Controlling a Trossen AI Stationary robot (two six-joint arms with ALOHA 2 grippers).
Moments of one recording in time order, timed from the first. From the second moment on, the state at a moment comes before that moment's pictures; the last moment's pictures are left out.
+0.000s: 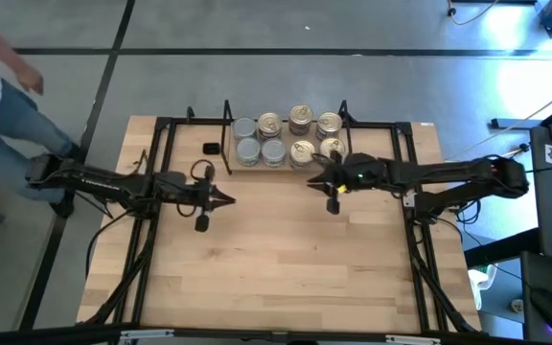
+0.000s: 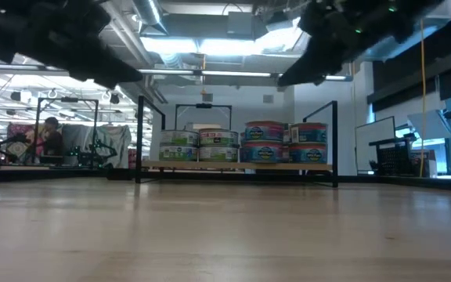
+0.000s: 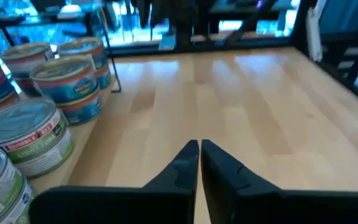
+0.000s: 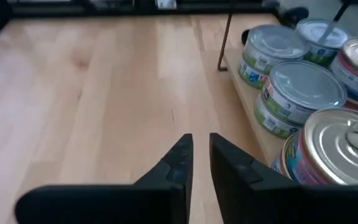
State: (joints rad) left arm -0.04 0.82 0.27 0.25 -0.07 0.05; right arm -0.11 1.21 0.74 -0.01 -0.02 -0.04
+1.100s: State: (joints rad) left arm -0.03 0.35 0.01 0.24 -0.05 -0.08; right arm 0.01 0.50 0.17 0.22 0.15 0.10
